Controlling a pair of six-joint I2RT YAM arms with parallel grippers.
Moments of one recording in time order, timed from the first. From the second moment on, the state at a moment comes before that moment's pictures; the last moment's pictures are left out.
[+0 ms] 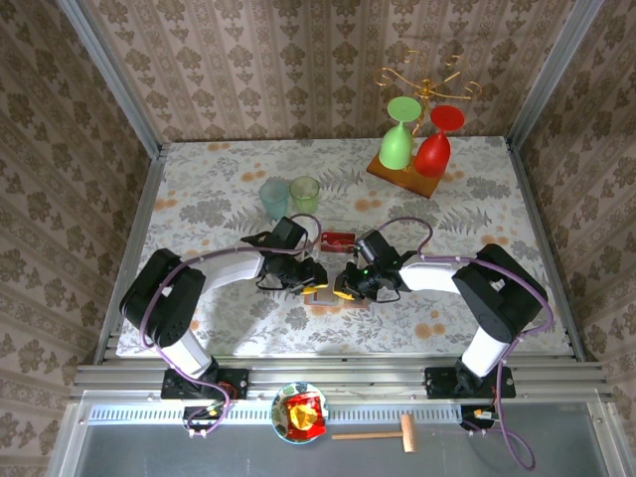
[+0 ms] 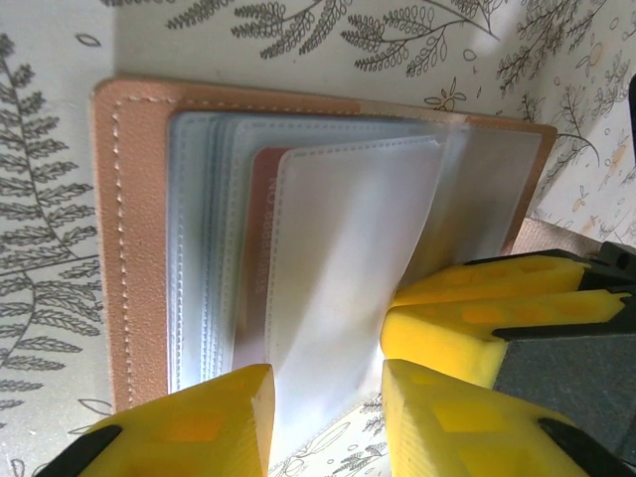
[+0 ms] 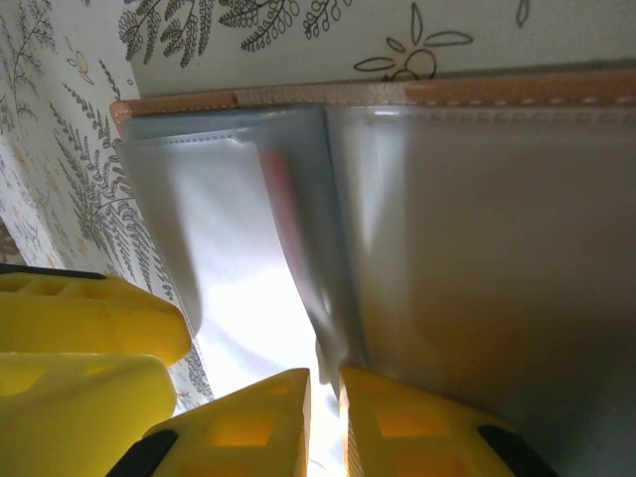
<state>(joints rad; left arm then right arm) -0.69 1.64 0.87 -0.37 0.52 -0.83 0.64 1.69 0.76 -0.06 -0.47 1.03</state>
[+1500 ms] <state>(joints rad) -0.70 1.66 0.91 -0.40 0.50 -0.81 0.64 1.69 0.76 -0.06 -0.48 1.03</state>
